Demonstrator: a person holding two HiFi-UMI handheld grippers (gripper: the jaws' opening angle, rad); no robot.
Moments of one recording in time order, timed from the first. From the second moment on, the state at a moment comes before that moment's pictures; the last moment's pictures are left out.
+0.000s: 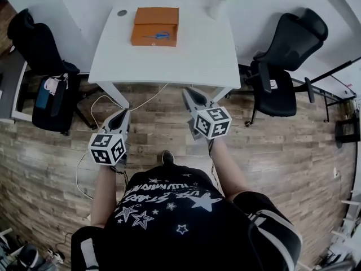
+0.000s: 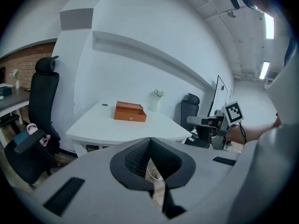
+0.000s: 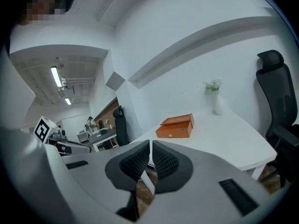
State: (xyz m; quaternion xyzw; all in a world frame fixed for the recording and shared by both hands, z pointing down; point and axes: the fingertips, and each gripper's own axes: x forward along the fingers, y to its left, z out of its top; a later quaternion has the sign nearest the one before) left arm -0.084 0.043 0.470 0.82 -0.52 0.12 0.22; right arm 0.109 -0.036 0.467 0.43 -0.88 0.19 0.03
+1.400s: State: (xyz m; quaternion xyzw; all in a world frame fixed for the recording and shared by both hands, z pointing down) left arm -0.106 -0.234 0.502 0.84 -0.46 0.13 0.25; right arm 0.093 -0.273 0.501 0.47 -0.85 0.21 0.07
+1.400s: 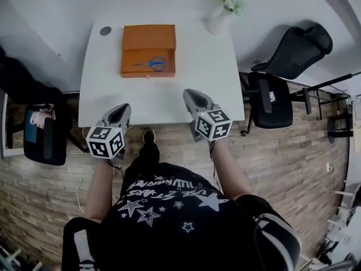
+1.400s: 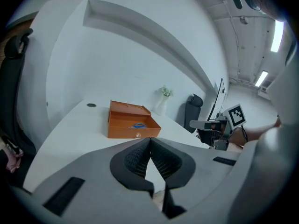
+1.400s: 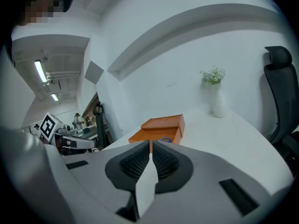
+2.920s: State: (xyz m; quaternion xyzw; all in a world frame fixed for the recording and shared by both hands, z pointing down) left arm -0.168 -0.478 0.531 0.85 -0.44 0.14 0.26; right arm -0.014 -0.476 0.611 0.22 -0.80 0.04 0.56
